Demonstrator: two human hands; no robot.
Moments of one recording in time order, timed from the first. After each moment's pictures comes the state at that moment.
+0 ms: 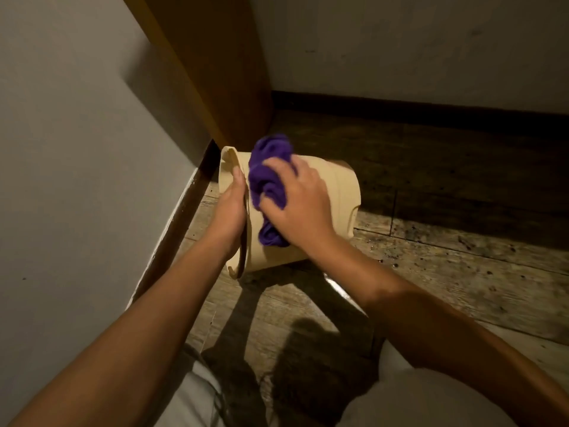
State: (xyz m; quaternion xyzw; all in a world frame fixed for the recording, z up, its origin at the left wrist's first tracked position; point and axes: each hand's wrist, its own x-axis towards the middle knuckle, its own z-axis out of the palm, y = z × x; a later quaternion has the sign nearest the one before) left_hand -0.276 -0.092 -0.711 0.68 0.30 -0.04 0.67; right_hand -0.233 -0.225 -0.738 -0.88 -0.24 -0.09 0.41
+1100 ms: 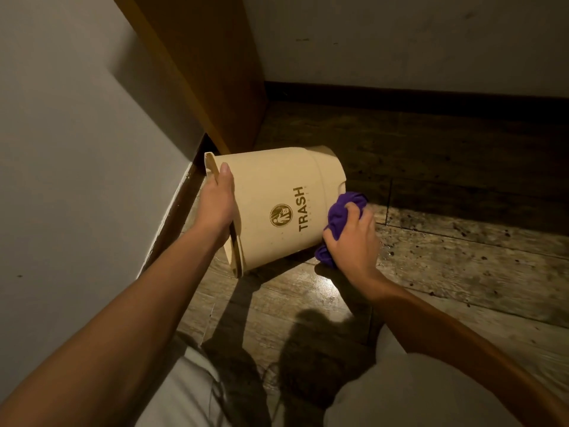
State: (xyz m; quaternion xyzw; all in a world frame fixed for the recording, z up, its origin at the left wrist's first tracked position) left_hand -0.266 -0.079 -0.725 0.69 0.39 0.01 0.61; right_hand -0.257 -0.315 -0.869 -0.96 -0.01 0.02 0.28
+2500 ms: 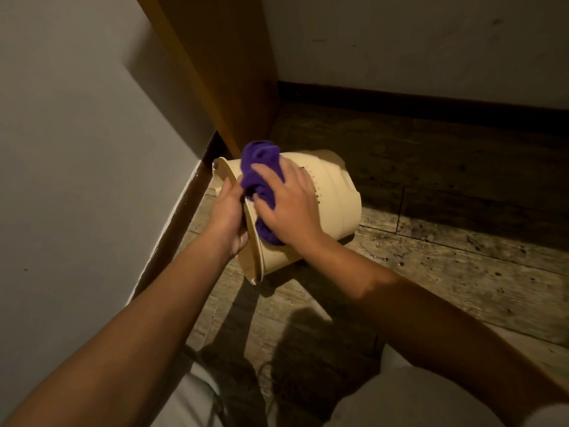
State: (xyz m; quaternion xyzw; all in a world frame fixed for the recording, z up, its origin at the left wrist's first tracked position) left_hand -0.276 -0.085 -0.729 0.50 0.36 0.02 0.79; right_hand -0.228 -0.193 -0.785 -0.88 -0.27 -0.06 0.38
